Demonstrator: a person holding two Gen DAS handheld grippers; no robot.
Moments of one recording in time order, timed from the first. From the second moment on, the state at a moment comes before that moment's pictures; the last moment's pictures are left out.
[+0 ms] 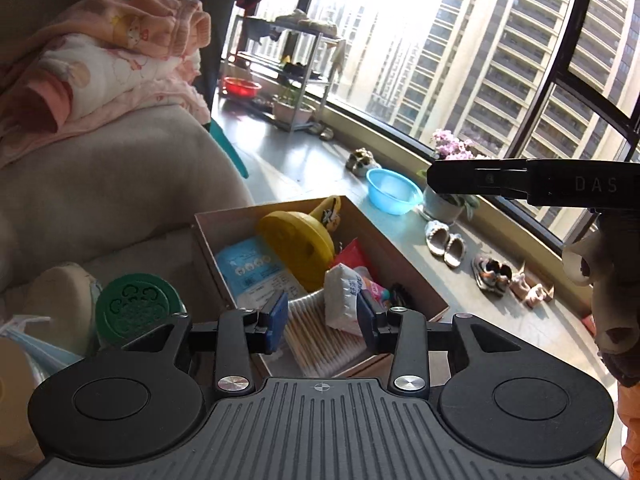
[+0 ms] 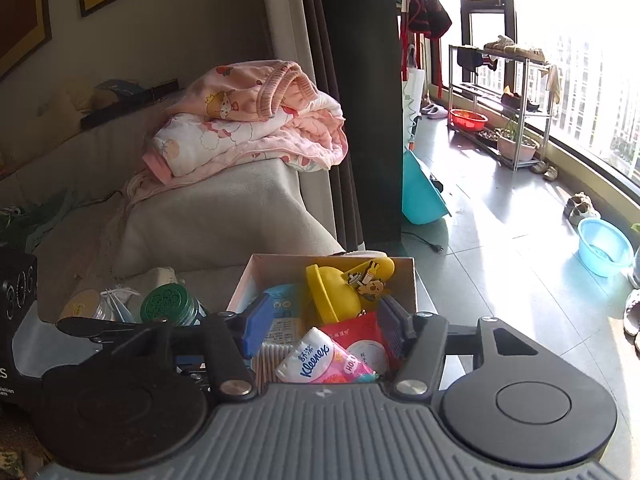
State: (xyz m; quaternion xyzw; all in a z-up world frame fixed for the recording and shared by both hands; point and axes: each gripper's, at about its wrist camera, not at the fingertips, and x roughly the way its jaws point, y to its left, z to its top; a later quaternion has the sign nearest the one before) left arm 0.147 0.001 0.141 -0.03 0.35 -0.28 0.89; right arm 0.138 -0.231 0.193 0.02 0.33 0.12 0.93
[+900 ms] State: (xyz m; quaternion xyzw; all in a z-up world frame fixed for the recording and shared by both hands) left arm 0.287 0.195 0.113 -0.13 0.45 -0.23 0.85; right arm 0.259 -0.097 0.180 -0.01 0.45 0.31 0.84
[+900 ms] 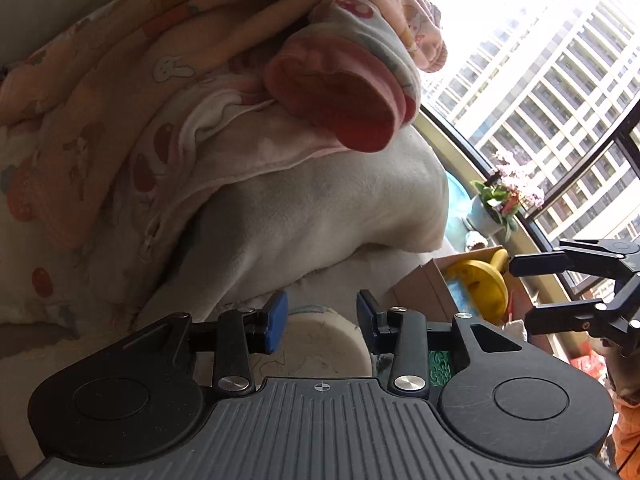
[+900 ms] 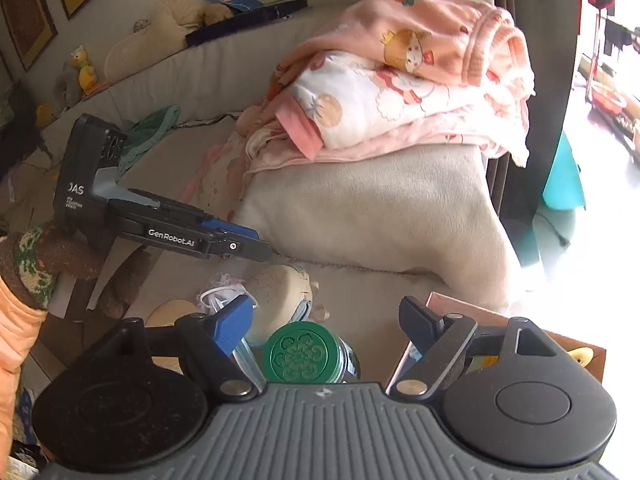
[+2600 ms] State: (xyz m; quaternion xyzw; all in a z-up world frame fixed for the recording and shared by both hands) left arm 0.223 0.286 0.055 -0.11 0.44 0.01 0.89; right arm 0.315 0.016 0.104 -0.07 0.53 0.31 0.78
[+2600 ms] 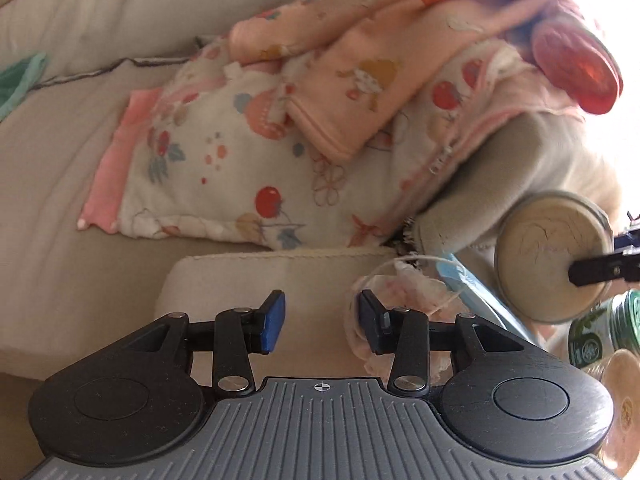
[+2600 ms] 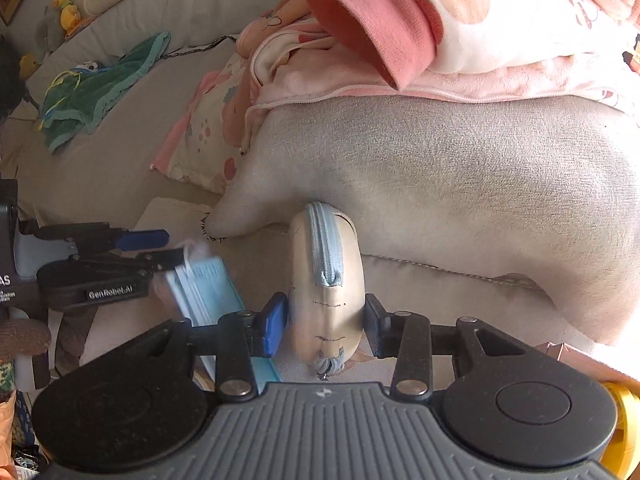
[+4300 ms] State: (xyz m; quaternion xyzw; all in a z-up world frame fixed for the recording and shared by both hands) left arm 0.117 0.198 0.159 0.28 0.34 -0.02 0.90; right arm 0.233 -0.006 0.214 -0.05 0.41 0.34 0.84
